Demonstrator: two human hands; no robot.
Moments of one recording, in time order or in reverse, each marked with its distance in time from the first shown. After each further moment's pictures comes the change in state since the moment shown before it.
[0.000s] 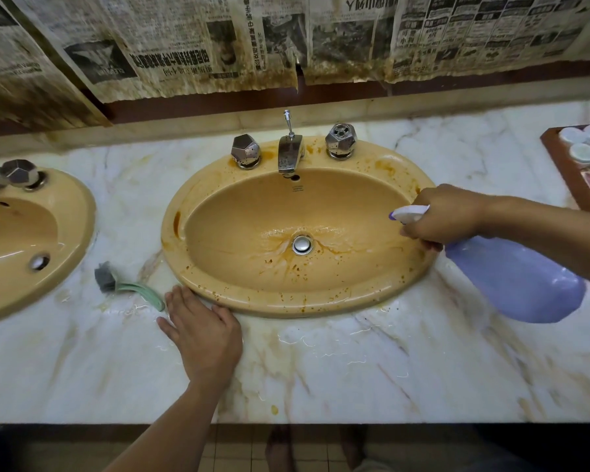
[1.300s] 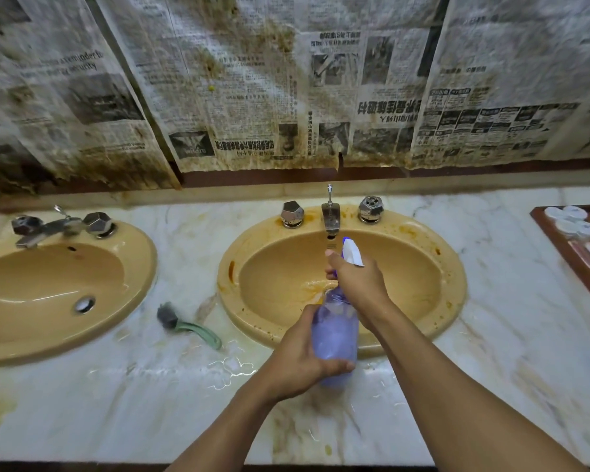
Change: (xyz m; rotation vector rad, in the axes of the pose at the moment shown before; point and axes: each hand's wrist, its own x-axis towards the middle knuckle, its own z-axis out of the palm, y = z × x) left_hand 0.009 0.051 -0.098 -0.792 -0.829 0.465; right_hand -0.013 -0.183 0.104 1.075 0.483 -0.015
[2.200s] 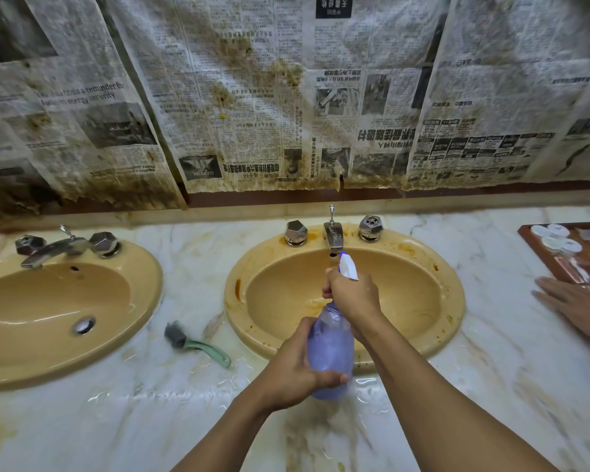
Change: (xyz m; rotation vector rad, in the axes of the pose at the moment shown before) left_hand -0.009 0.002 -0.032 0.009 -0.059 -0.018; right_hand -0.012 -0.014 0.024 -0.005 0.077 0.092
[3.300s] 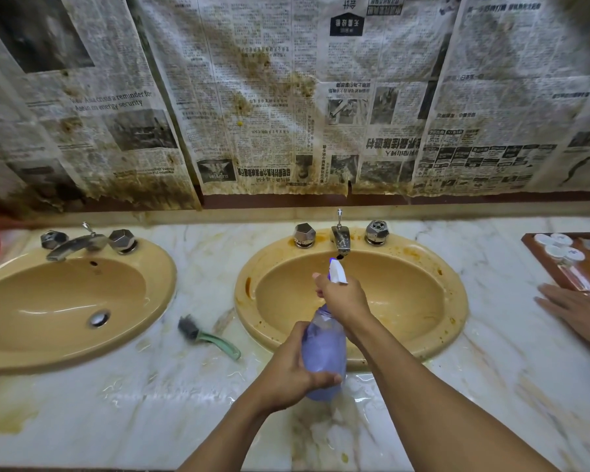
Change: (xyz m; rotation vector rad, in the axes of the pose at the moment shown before) left_hand -0.024 -0.011 -0.003 -0.070 0.060 -0.033; right_hand -0.018 0.005 0.020 -0.008 -0.115 -0.047
